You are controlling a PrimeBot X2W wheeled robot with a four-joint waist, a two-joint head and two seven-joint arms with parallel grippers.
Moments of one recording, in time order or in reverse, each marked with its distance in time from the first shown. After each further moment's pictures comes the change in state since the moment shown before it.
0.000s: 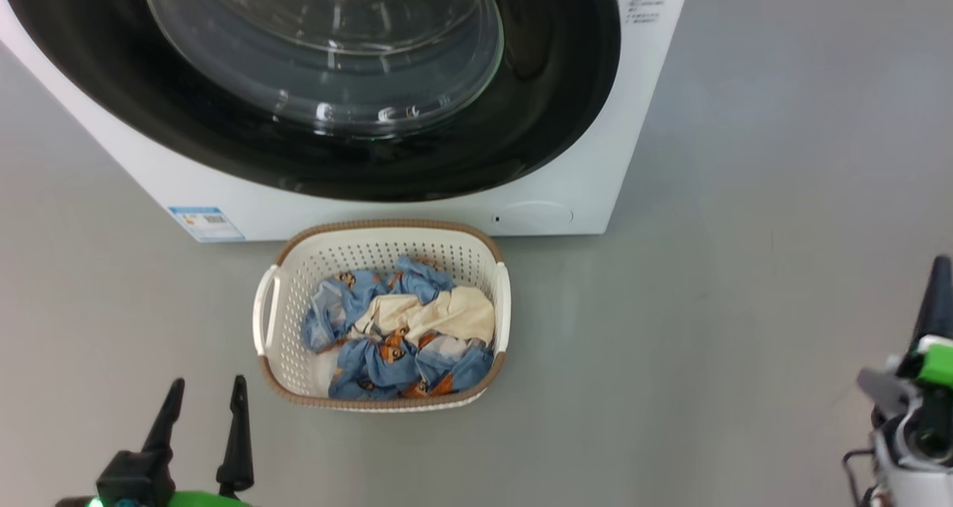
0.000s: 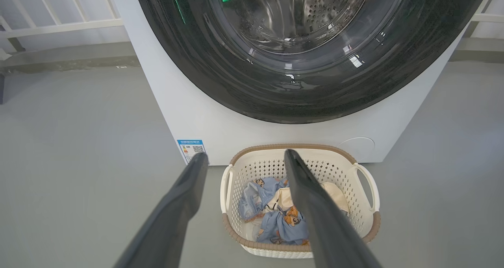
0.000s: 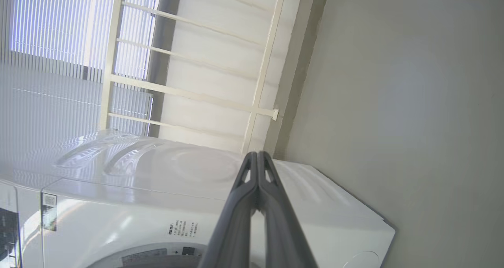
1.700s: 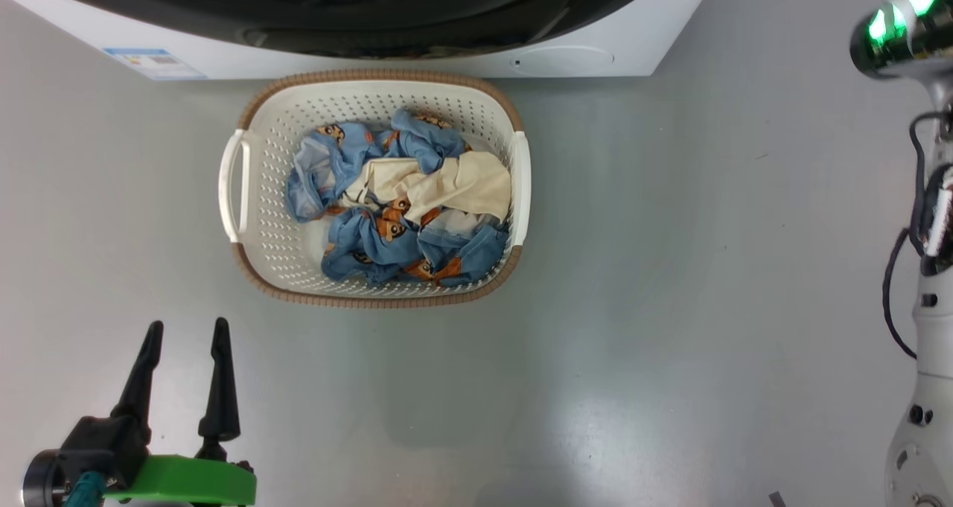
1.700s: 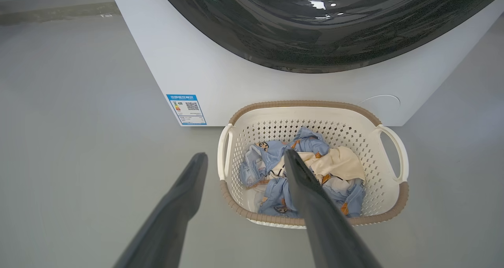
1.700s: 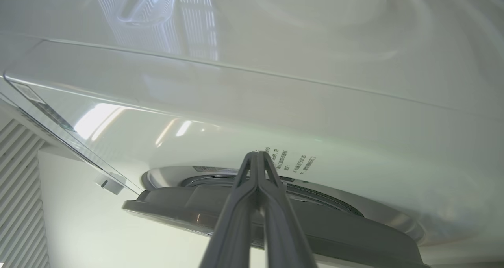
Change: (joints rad) left arm -0.055 0.001 0.014 -0.113 -0.047 -0.016 0.000; right arm -0.646 -0.059 0.078 -0.066 0.202 0.000 0.753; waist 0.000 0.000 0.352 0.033
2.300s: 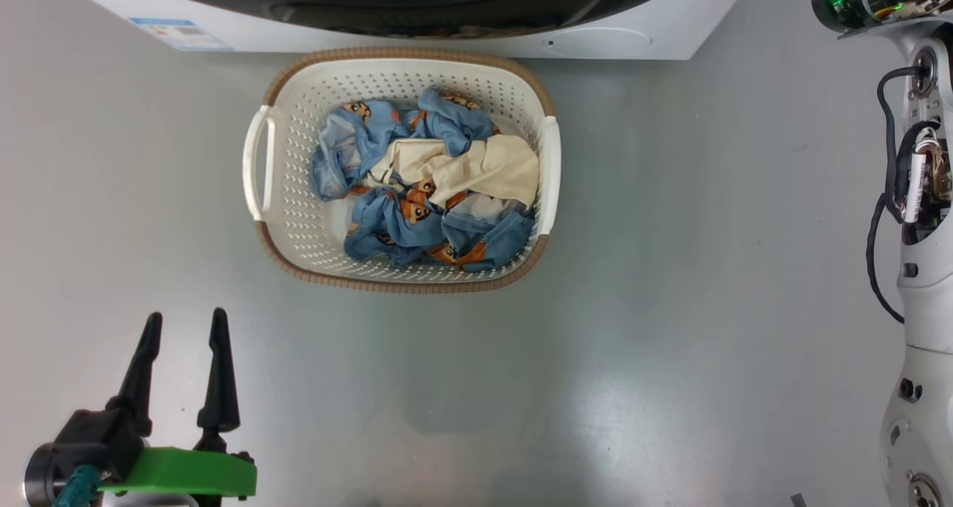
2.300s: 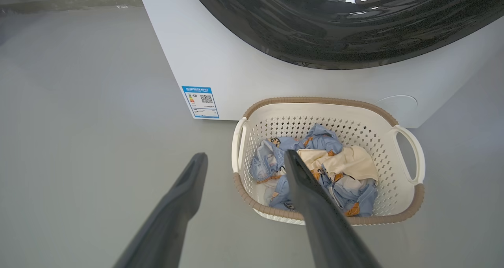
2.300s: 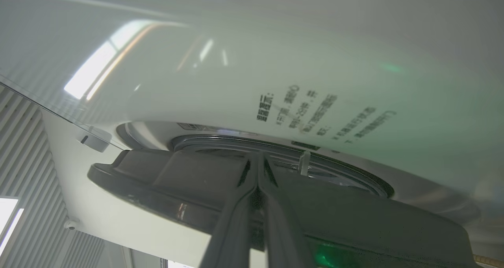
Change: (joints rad) left arm -0.017 -0.003 -0.002 0.000 -0.029 0.000 0.000; right arm -0.096 0.010 0.112 0.007 -0.034 0.000 0.070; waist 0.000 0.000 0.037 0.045
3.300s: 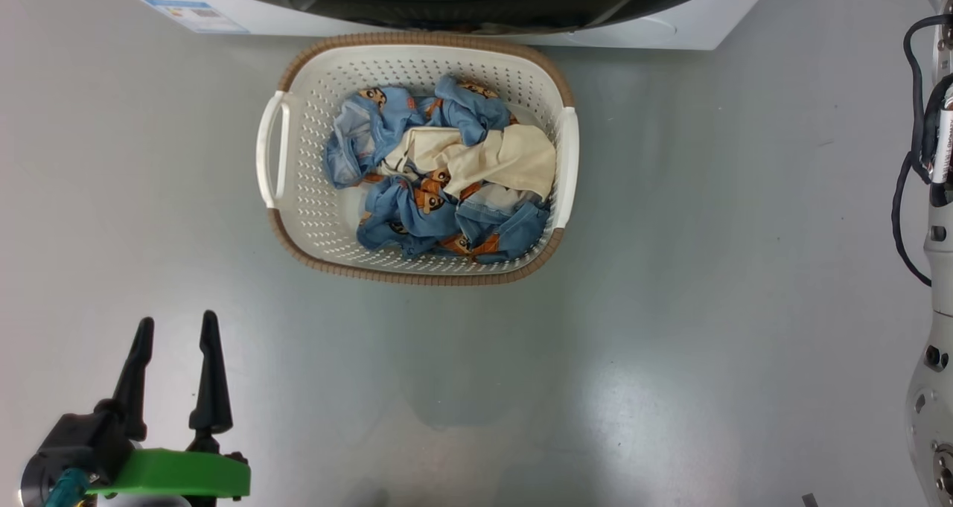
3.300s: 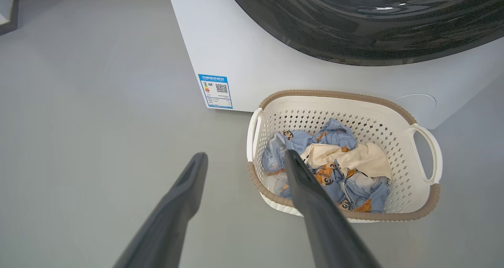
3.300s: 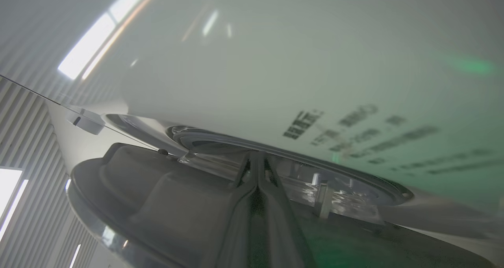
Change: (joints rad) left arm 0.001 -0.001 0.012 0.014 -0.045 0.000 0.000; right arm -0.089 -0.039 0.063 0.024 0.009 0.000 0.060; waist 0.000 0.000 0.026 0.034
